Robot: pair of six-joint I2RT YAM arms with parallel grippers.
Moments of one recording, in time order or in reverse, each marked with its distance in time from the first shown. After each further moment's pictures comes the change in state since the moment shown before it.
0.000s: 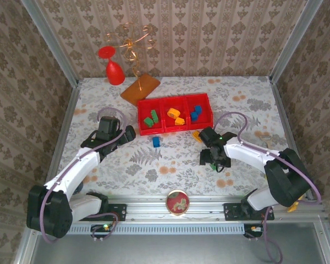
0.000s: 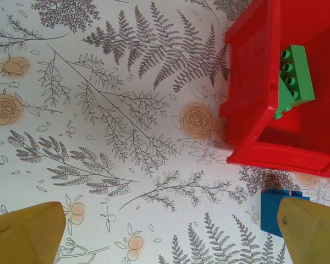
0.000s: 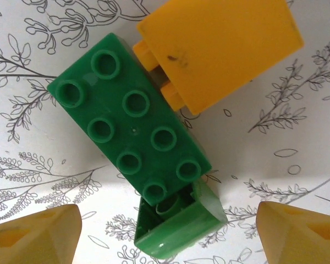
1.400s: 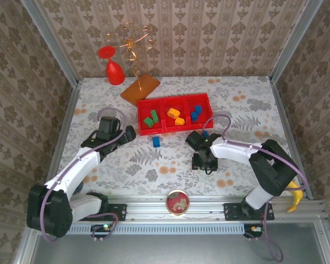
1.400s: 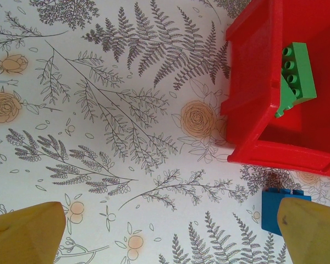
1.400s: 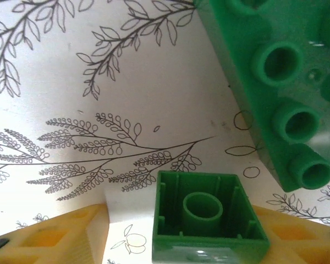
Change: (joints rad) left arm 0.001 0.005 -0.002 0.000 0.003 0.000; right arm 0.134 0.147 0.069 0.013 -0.077 0.111
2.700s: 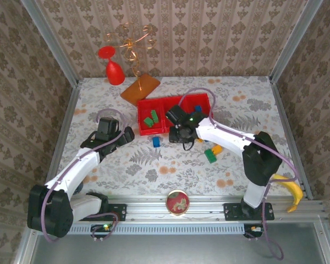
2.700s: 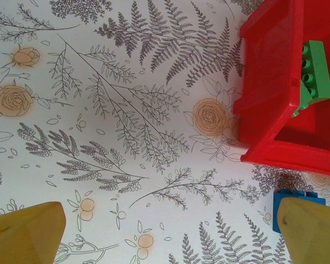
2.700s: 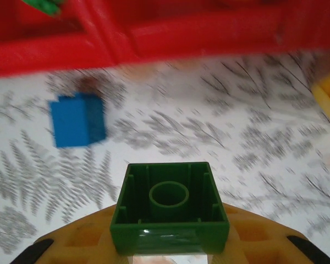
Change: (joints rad) left arm 0.019 -0.001 -0.017 0.000 0.000 0.000; right arm 0.053 0.186 0.554 0.007 0.034 -0.098
